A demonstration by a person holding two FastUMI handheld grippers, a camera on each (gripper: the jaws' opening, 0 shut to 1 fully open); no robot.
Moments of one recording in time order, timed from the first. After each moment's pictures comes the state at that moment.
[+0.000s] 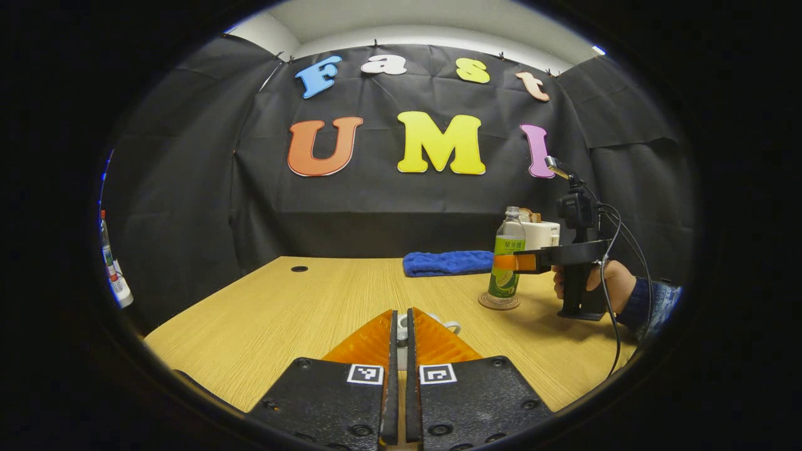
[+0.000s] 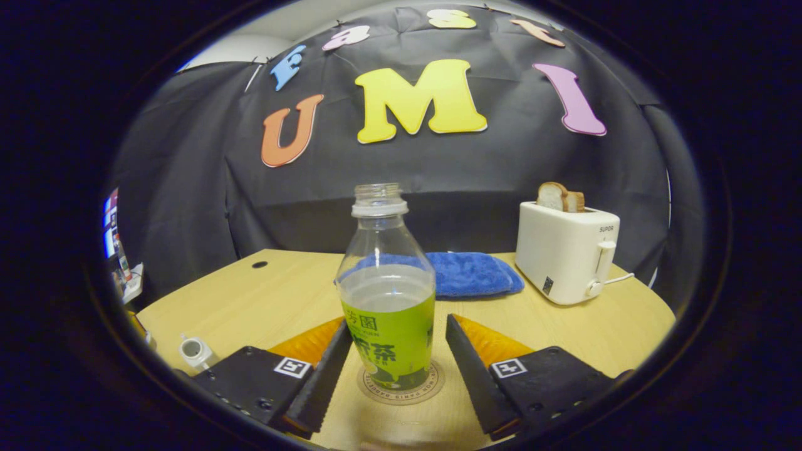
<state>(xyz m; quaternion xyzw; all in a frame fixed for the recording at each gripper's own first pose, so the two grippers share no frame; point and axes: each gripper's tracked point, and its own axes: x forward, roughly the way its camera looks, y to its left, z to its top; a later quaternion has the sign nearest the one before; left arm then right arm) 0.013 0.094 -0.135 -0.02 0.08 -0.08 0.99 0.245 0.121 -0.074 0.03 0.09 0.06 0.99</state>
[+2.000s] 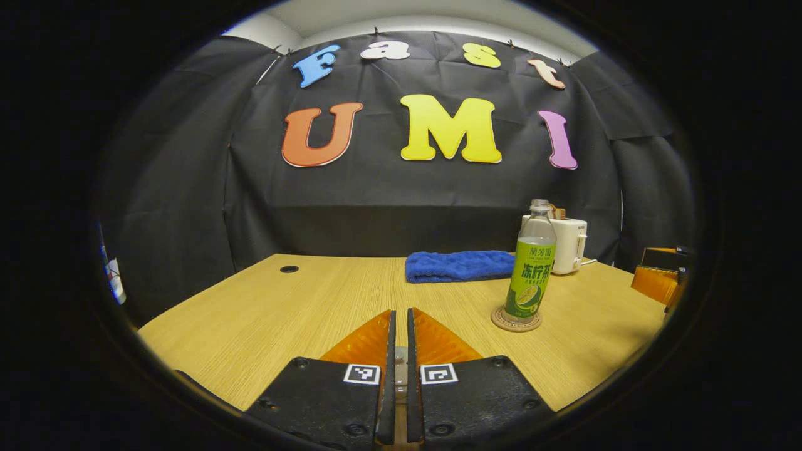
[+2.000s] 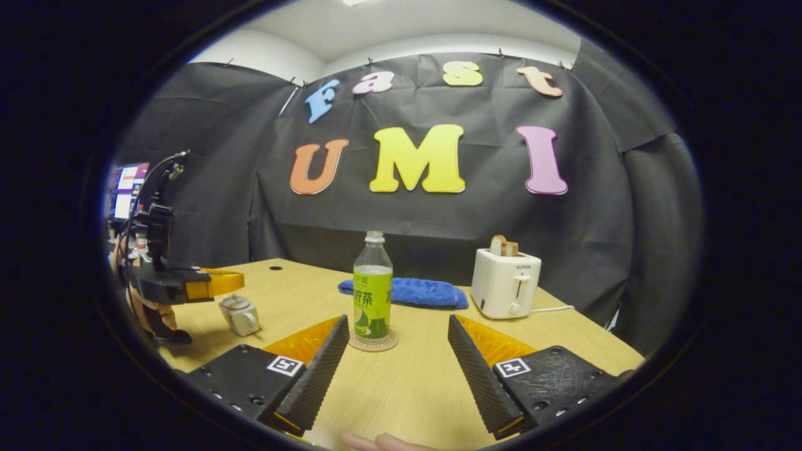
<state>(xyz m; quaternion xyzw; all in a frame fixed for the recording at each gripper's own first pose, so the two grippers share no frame) 0.084 0.060 -0.135 -0.02 0.09 -0.05 0.99 0.076 0.056 -0.051 -0.03 -0.03 0.06 1.00</state>
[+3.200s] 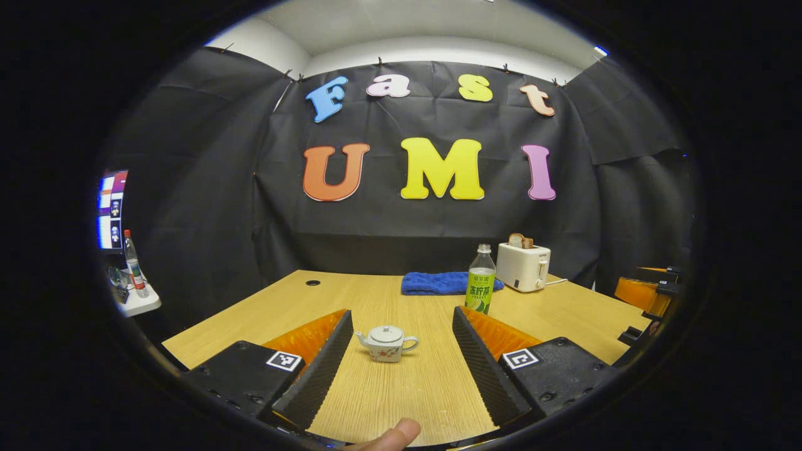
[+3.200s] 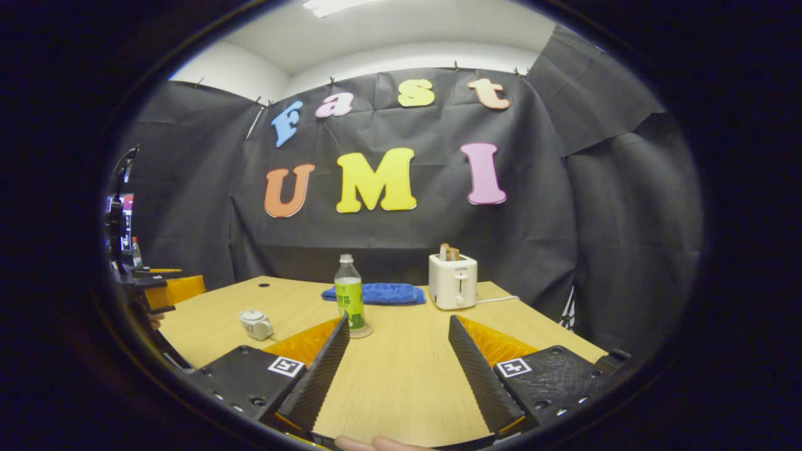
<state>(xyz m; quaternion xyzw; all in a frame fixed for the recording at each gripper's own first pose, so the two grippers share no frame) -0.073 0.054 -0.046 -0.02 0.05 -0.03 1.00 -0.073 0.010 -0.011 0.01 -0.04 -0.02 1.00</state>
